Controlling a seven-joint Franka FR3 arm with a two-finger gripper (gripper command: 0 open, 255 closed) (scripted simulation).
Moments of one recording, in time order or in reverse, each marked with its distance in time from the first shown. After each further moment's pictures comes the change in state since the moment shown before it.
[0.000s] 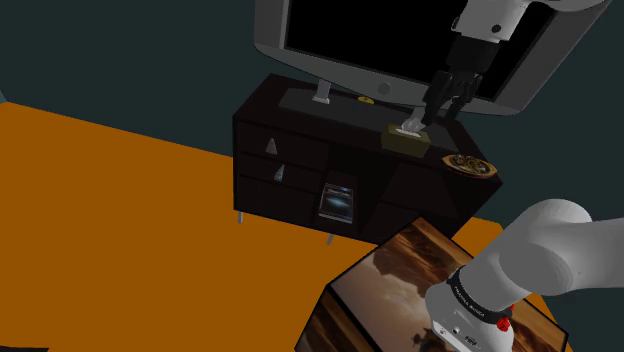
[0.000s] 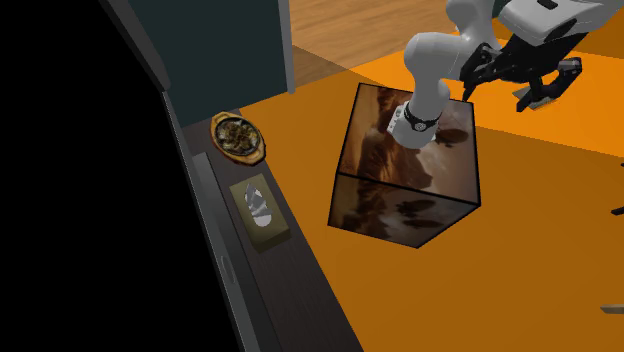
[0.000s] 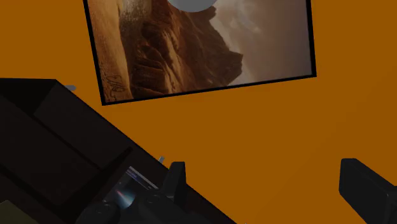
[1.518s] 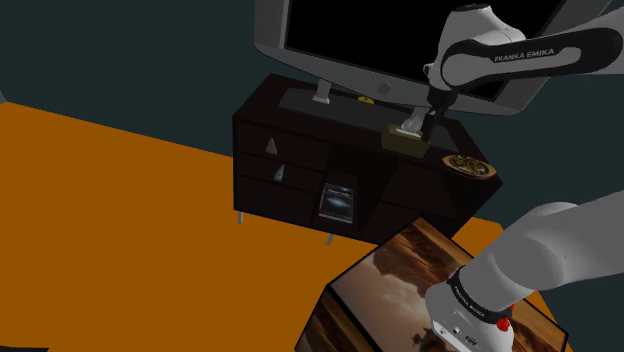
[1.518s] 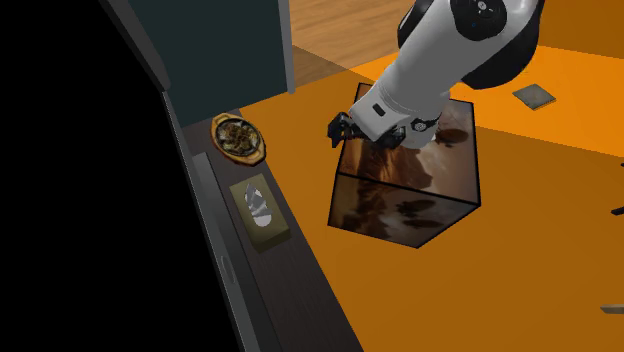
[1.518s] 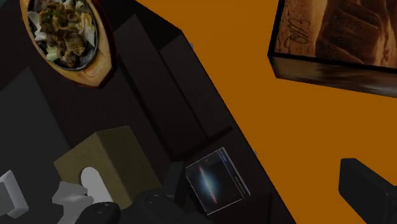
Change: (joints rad) arm -0.112 0.328 -0.242 -0.113 -0.501 0.500 -0.458
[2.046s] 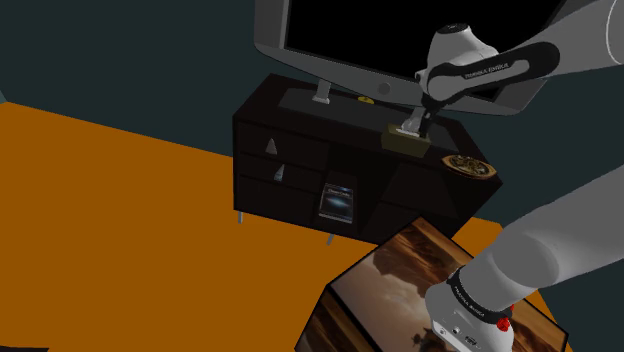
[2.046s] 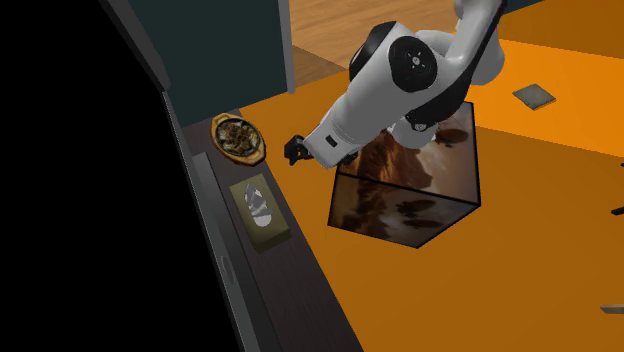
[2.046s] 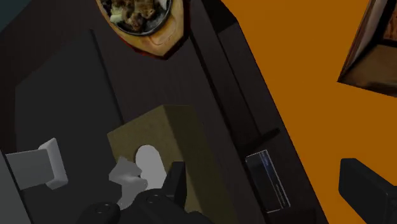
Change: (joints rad) arm -0.046 0.239 -0.081 0.097 -0.150 0.224 -0.108
